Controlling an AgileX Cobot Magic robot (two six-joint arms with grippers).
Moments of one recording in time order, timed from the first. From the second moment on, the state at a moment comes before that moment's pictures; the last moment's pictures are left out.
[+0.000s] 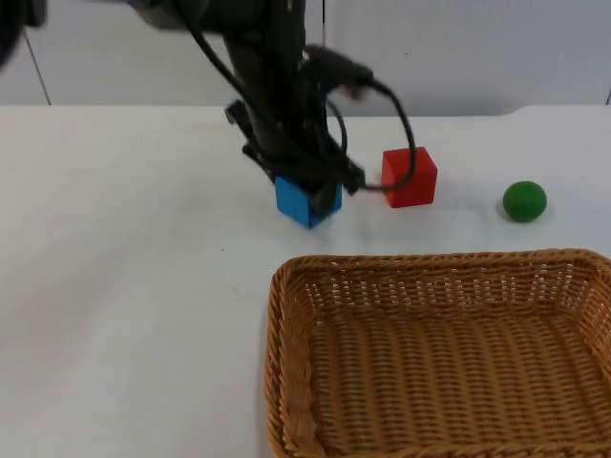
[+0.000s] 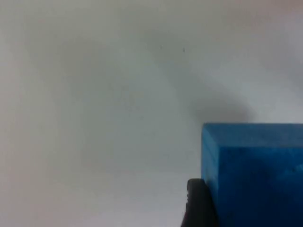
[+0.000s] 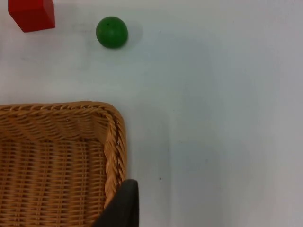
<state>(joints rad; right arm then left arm) 0.02 0.88 -0.69 0.01 0.72 -0.01 -0.48 2.39 -1.96 -0.02 0.91 0.25</state>
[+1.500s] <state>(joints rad) 0.02 0.88 -0.69 -0.01 0.74 -0.01 -0.75 1.99 -1.31 -0.03 0.71 0.04</state>
